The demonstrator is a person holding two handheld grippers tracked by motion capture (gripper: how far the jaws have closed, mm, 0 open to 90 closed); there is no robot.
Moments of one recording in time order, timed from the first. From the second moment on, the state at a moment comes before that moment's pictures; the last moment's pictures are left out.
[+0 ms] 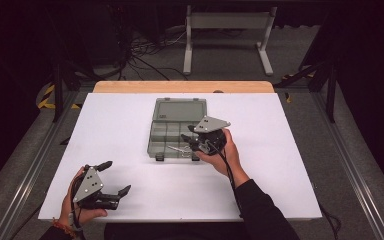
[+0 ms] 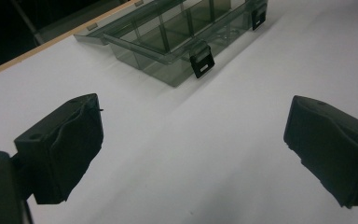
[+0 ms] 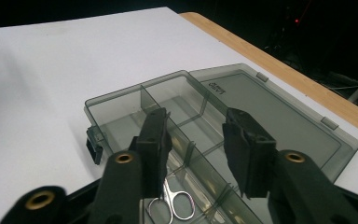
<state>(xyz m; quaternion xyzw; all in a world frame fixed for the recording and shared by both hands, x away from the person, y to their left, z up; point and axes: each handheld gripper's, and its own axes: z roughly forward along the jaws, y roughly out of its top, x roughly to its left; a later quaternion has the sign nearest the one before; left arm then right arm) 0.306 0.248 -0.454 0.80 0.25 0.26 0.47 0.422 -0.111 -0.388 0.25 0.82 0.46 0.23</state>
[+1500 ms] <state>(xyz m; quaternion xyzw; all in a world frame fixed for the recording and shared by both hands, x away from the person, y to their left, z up) 0.308 0.247 -0.453 0.80 0.24 0.28 0.47 0.399 -0.134 -0.377 0.25 0.81 0.44 0.30</state>
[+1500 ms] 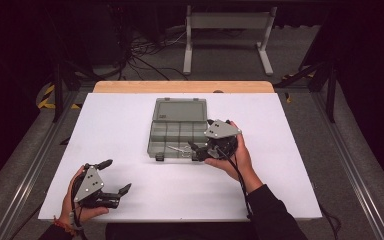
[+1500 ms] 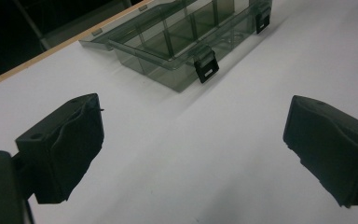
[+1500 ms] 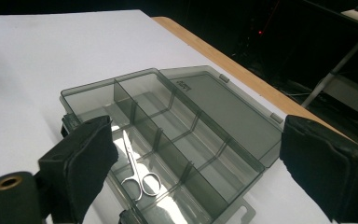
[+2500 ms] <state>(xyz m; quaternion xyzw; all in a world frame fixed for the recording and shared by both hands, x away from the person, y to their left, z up) 0.308 0.247 -0.452 0.80 0.25 0.28 0.47 0.368 -0.173 -0.372 0.24 0.80 0.42 0.35</state>
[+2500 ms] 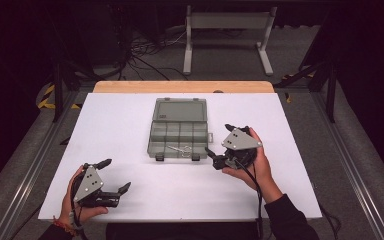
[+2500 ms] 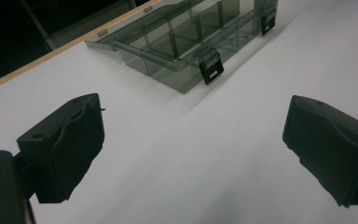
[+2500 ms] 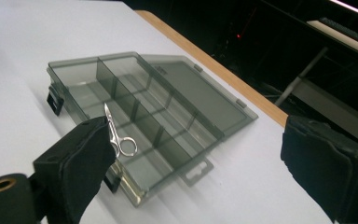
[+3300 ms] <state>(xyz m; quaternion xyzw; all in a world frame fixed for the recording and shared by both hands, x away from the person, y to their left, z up) 0.309 0.245 -0.452 0.80 0.25 0.28 0.47 0.334 -0.226 -0.405 0.27 0.80 0.39 0.37</state>
